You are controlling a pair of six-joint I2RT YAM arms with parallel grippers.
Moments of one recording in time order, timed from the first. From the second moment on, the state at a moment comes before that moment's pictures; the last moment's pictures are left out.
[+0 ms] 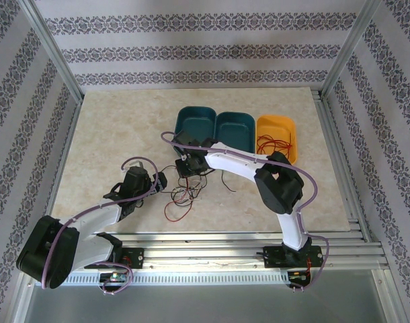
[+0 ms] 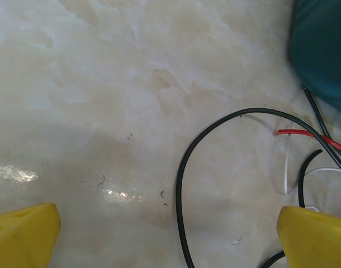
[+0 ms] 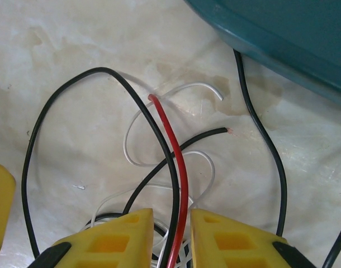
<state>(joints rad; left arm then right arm) -0.38 1.15 0.34 0.02 -0.12 -0.75 0.86 2.04 1.57 -0.69 -0.04 0.52</state>
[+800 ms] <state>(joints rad) -0.36 1.25 0.37 0.02 -0.11 -0.72 0.91 1.82 1.55 -0.63 -0.01 0.46</state>
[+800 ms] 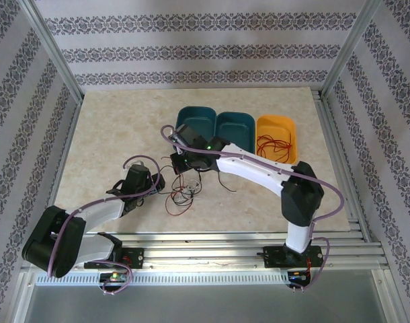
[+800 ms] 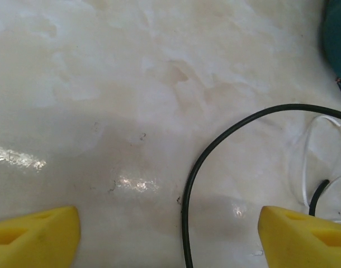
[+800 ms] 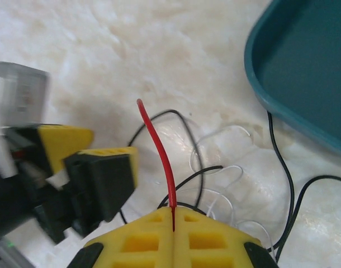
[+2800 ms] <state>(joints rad) -0.35 1.32 0.39 0.10 -0.08 -0.72 0.96 1.26 1.63 -0.56 0.41 0.07</state>
